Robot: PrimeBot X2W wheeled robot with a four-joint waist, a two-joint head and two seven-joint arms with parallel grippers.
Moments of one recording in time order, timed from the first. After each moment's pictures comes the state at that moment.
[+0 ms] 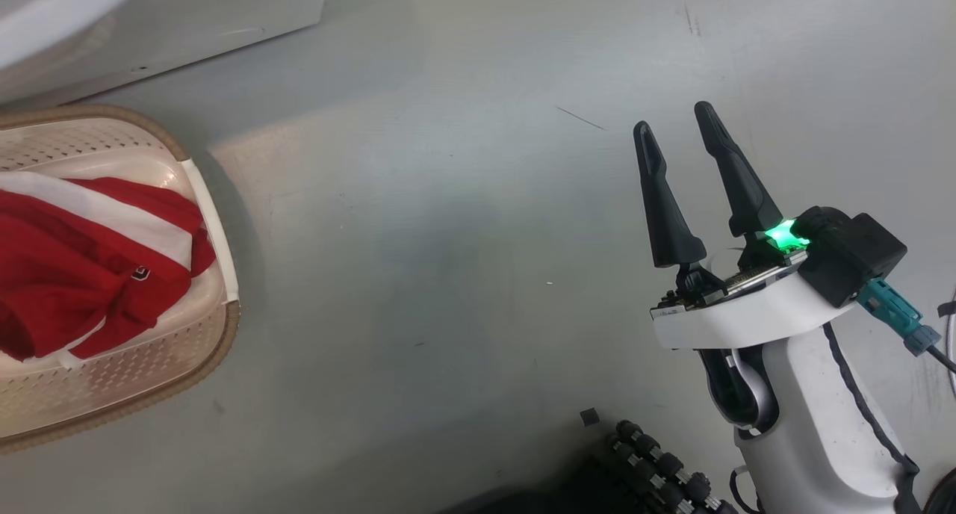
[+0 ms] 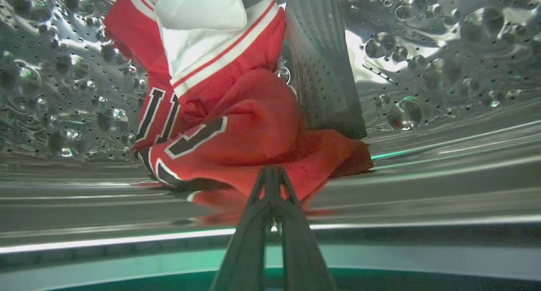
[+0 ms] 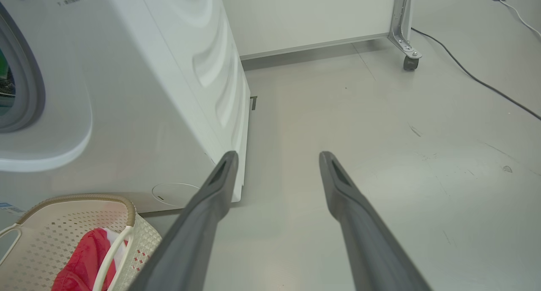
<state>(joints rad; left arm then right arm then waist) -1.20 0.51 -0.07 0.51 -0.21 0.10 0.73 -0.30 -0.04 0.28 0.00 0.41 0.12 -0.26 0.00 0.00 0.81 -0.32</state>
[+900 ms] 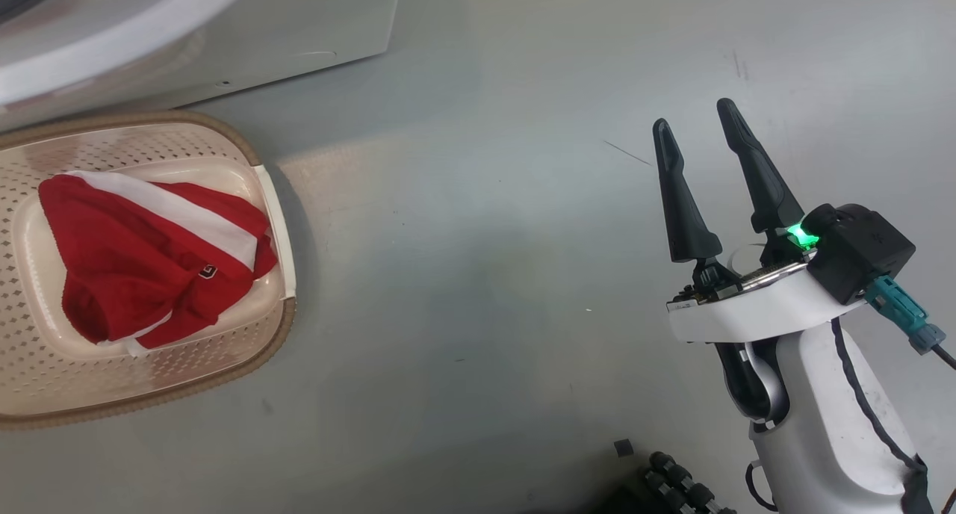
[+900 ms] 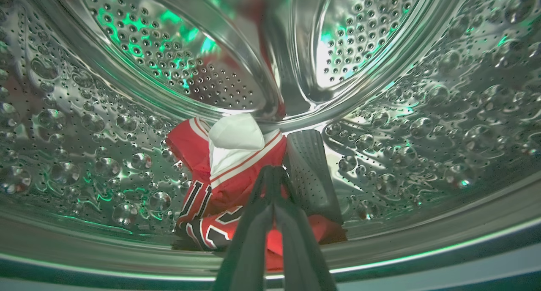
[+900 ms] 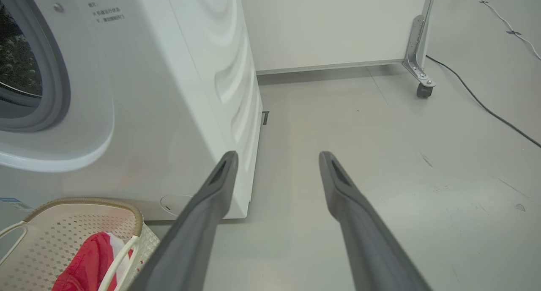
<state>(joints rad) -1.12 0.40 -0.04 0.43 -0.24 0.11 0.36 -0.30 -0.04 0.23 0.02 0.32 0.12 -0.26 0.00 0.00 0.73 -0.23</state>
